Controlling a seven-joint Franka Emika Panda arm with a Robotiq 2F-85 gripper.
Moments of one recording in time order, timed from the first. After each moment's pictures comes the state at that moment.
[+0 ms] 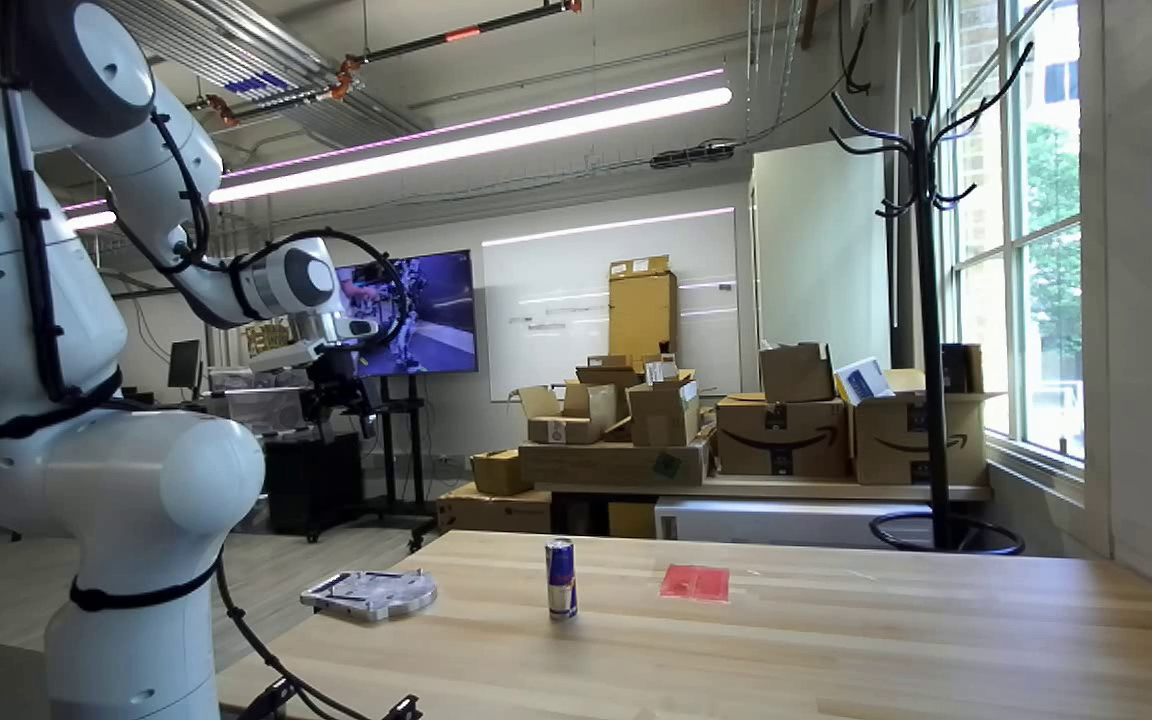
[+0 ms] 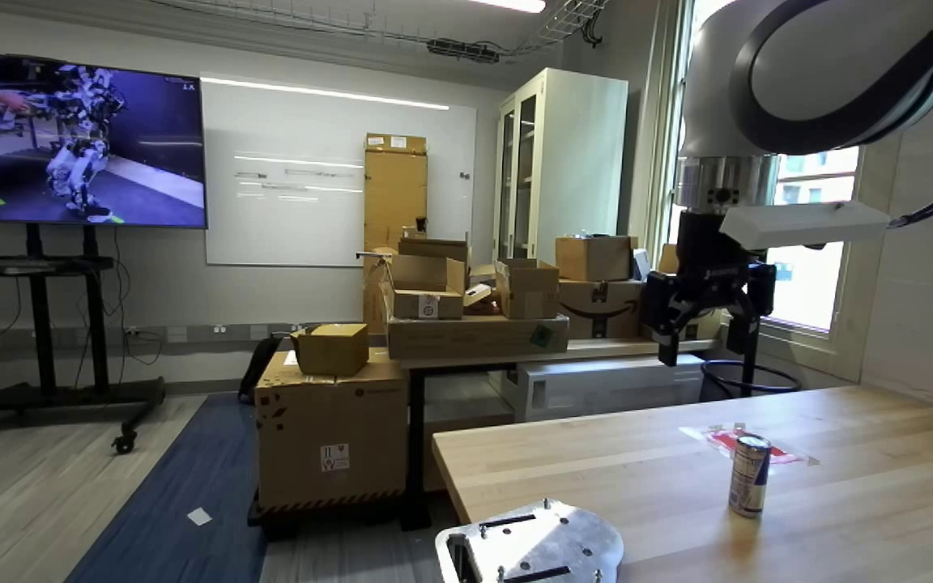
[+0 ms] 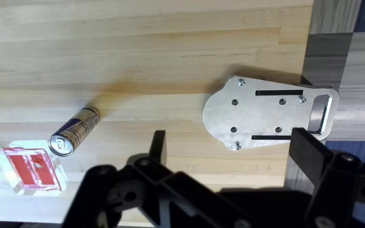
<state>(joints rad) 0.05 -0.41 0.29 -2.45 -0.05 2.14 0.34</state>
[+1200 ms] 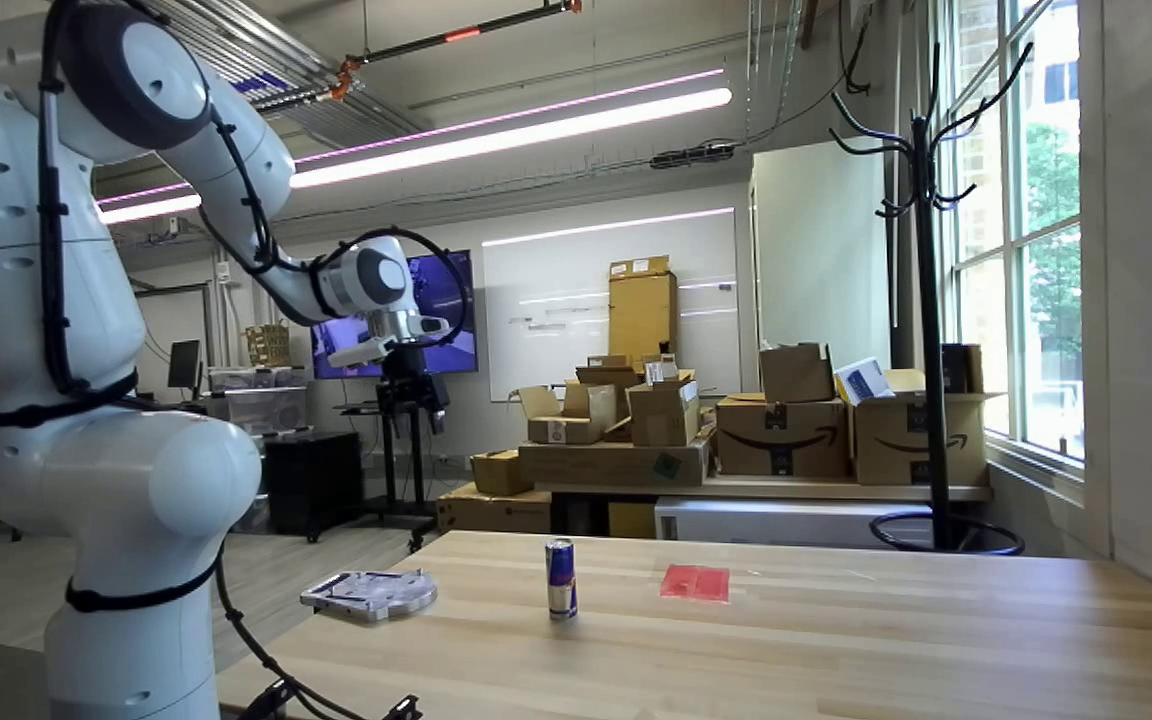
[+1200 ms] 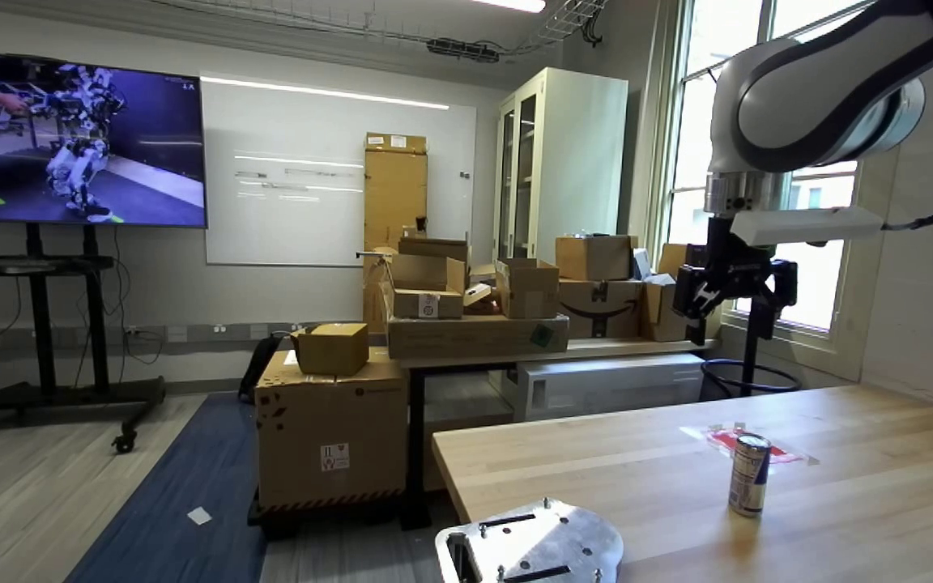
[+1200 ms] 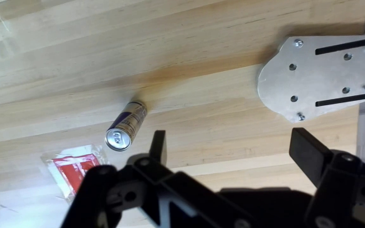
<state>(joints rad) -0.01 -0.27 0.11 -2.34 -0.14 2.14 0.34</state>
